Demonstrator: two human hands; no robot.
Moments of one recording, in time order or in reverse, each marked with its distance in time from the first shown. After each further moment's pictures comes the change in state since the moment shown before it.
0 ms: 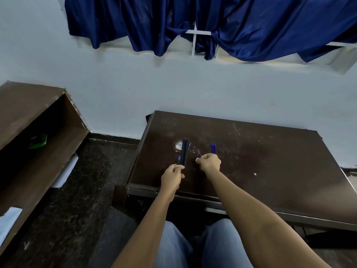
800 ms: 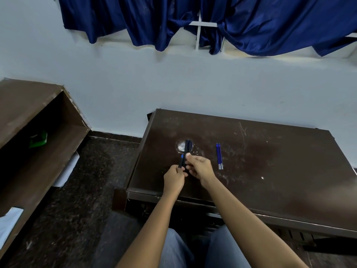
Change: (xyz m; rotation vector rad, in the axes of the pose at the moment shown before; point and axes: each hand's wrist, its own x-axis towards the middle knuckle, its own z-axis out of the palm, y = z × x) left_hand 0.034 -0.001 0.007 0.129 0.079 0.061; right_hand -0.008 -0.002 0.031 0.358 -0.321 0.012
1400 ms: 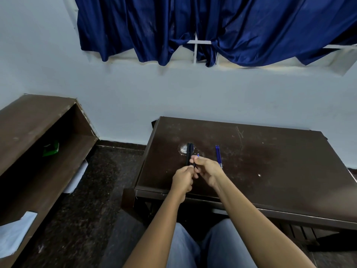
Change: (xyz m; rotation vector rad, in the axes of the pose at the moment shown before) left_hand -0.060 0.022 -0.007 -0.227 -0.191 -0.025; right_hand -0.058 -0.022 -0.018 0.271 -0.157 0.030
